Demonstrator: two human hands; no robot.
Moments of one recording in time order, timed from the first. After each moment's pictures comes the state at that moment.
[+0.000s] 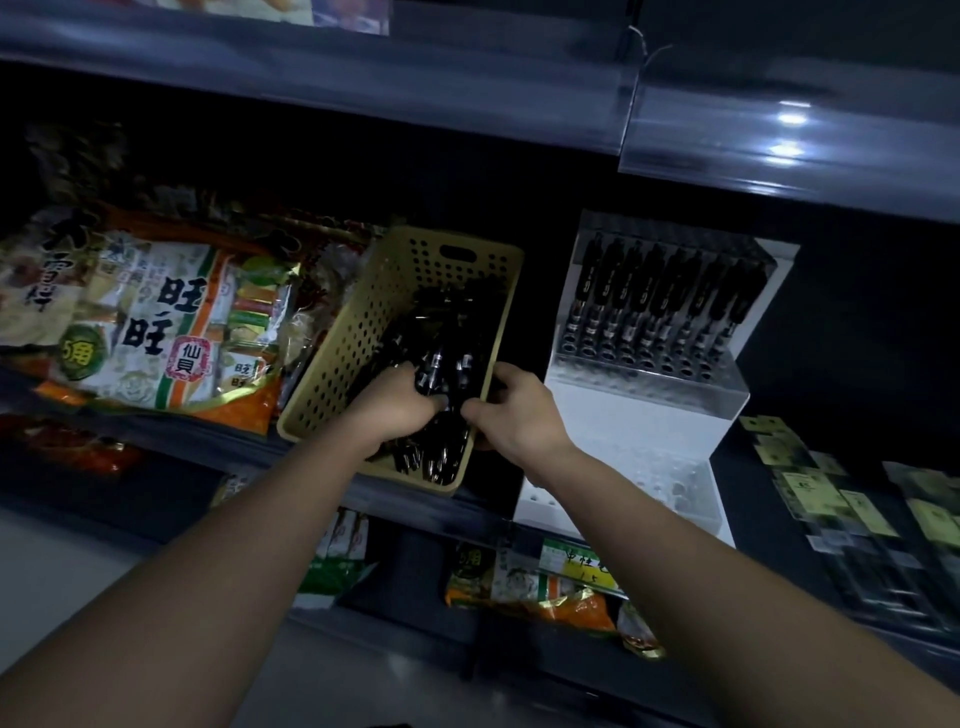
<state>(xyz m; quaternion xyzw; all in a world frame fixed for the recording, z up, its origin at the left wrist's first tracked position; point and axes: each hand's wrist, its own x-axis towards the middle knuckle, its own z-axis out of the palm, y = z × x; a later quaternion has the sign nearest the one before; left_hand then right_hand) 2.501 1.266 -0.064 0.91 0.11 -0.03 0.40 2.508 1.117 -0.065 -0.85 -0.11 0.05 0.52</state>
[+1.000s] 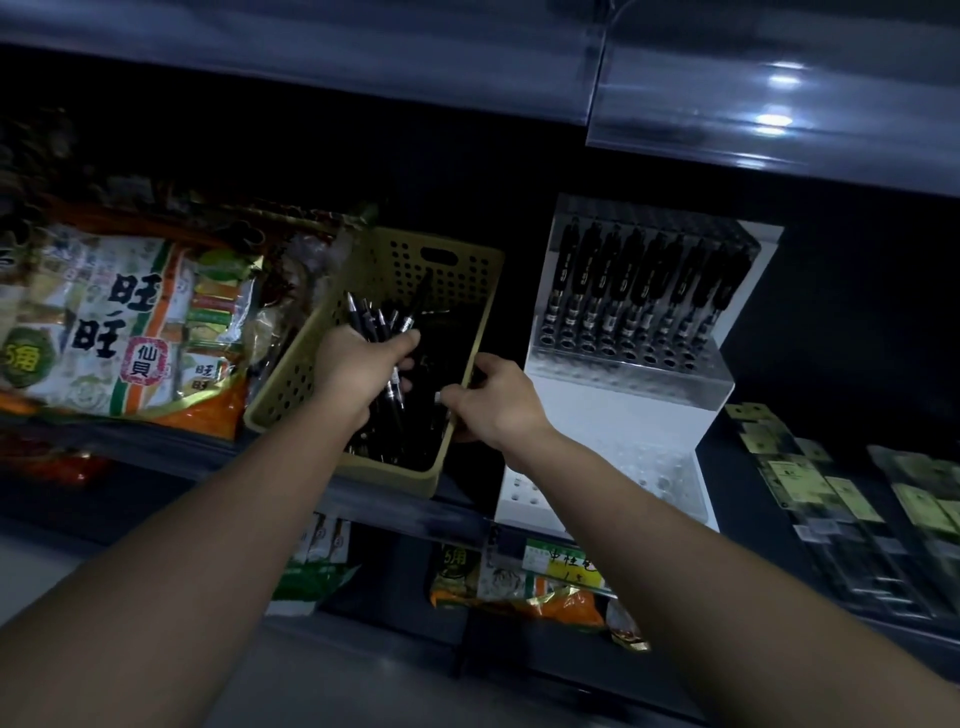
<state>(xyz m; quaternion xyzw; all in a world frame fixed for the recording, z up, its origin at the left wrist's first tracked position) 2.523 1.264 -0.058 0.72 0.21 0.14 0.65 2.529 1.122 -0.072 -0.84 -0.08 0.09 0.53</state>
